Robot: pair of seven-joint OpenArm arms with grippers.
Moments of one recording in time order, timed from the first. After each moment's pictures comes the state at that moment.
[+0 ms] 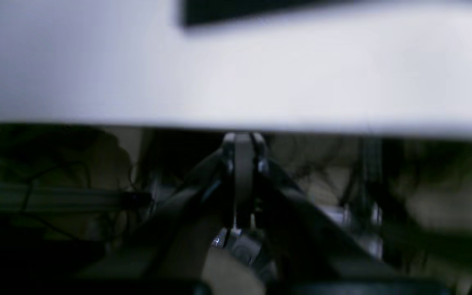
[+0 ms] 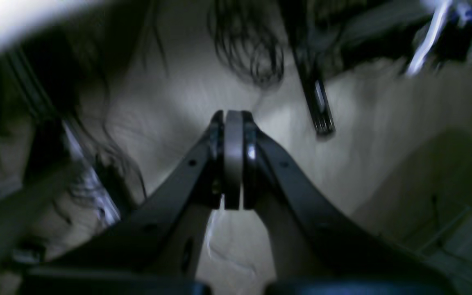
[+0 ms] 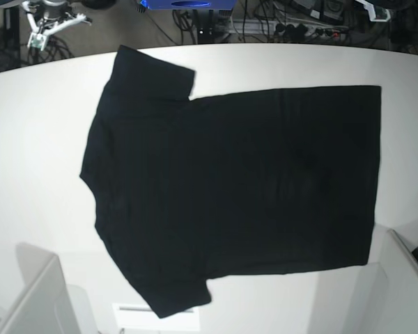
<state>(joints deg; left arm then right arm) 66.4 -13.4 -19.4 103.0 -20.1 0.5 -11.2 -46.2 -5.6 29.2 106.3 -1.9 0.6 -24.4</state>
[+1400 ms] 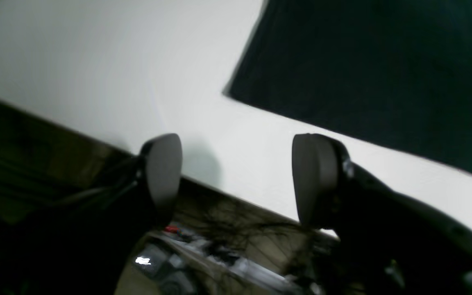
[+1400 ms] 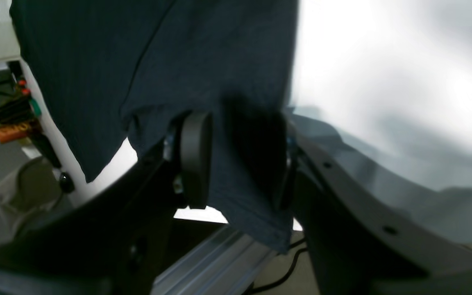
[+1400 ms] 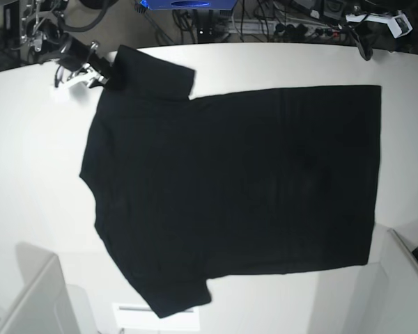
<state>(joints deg) 58.5 -12.5 -21.9 98.9 -37.8 -4.1 -11.0 -30.0 10.2 19.5 94.3 62.6 5.3 -54.9</state>
